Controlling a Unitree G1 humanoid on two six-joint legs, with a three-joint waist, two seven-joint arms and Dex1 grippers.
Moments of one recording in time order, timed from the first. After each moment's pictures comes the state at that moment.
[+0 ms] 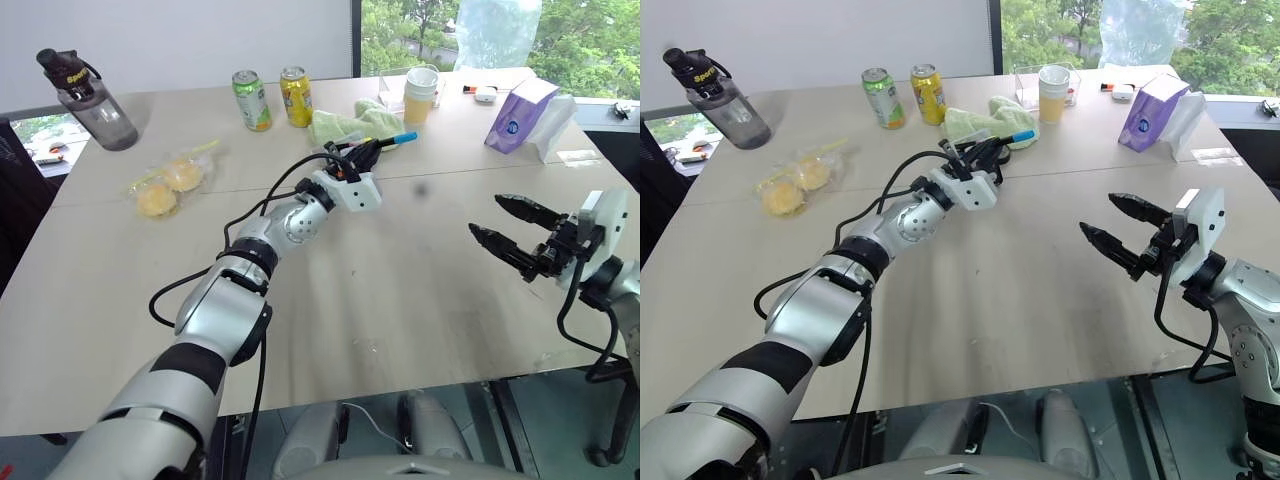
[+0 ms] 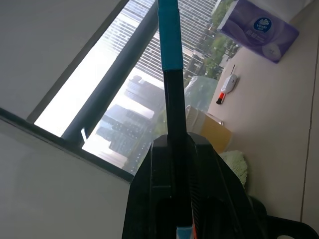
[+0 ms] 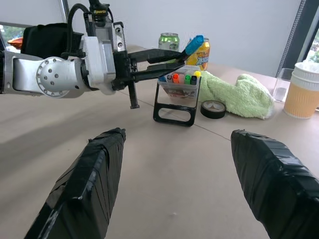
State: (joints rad) left arm -1.12 0.29 -0.39 1.23 0.66 -0.84 0.26; right arm -0.10 -0.66 -0.29 -0.38 0.67 0.37 0.80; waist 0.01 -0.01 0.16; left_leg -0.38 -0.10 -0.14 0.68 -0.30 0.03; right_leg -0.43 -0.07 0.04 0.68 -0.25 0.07
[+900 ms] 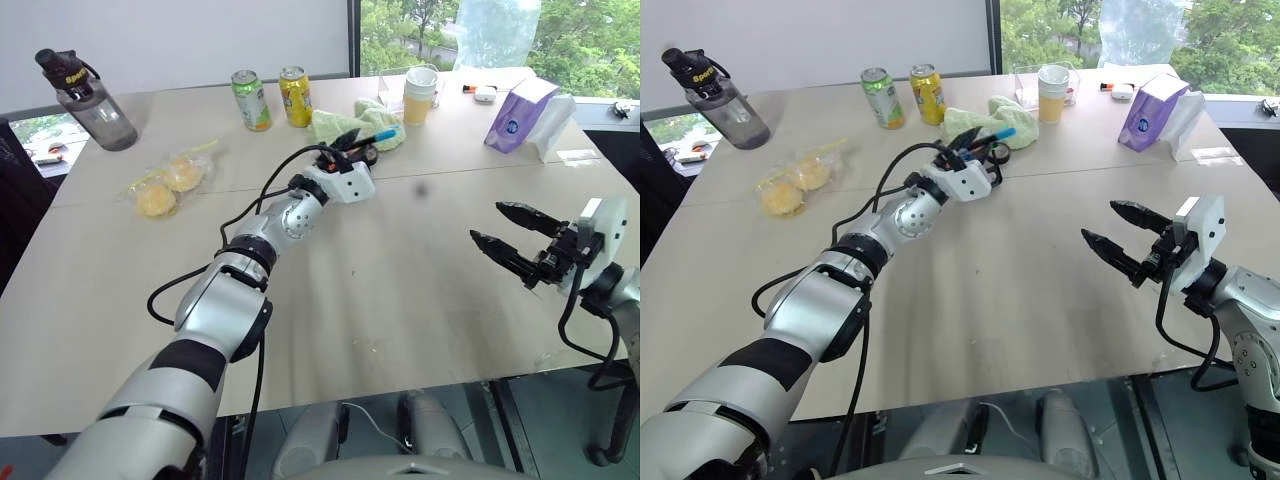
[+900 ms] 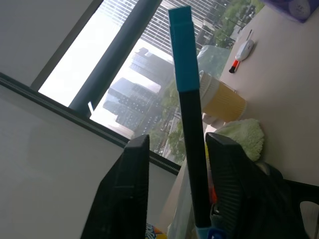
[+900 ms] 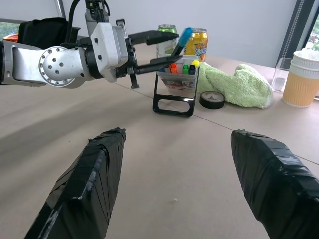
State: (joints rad) left arm -1.14 0.29 -0.38 1.27 0.63 -0.75 0.28; right arm -0.06 -0.67 -0.30 -0.39 0.67 0.37 0.80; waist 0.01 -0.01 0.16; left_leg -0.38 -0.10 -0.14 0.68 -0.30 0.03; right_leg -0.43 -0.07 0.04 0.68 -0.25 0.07
